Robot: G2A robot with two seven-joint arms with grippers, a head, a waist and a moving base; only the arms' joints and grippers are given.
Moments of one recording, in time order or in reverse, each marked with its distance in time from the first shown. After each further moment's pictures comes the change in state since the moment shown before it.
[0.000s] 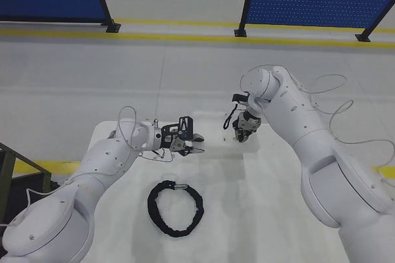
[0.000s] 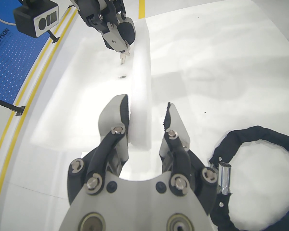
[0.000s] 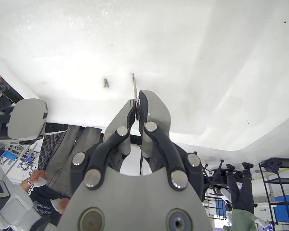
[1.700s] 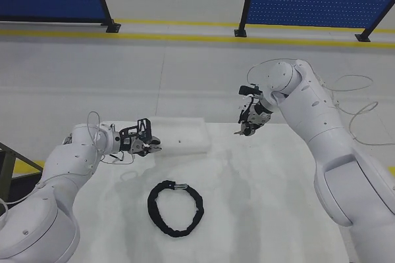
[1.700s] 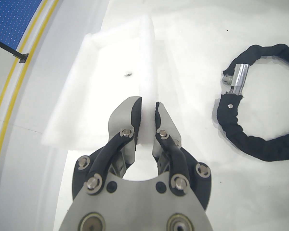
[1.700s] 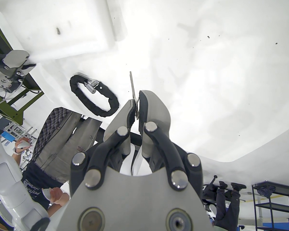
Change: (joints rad) left arm -0.006 0.096 0.005 0.272 0.125 -0.001 0.106; right arm -0.001 0.083 0.111 -0.041 0.024 -0.152 0.026
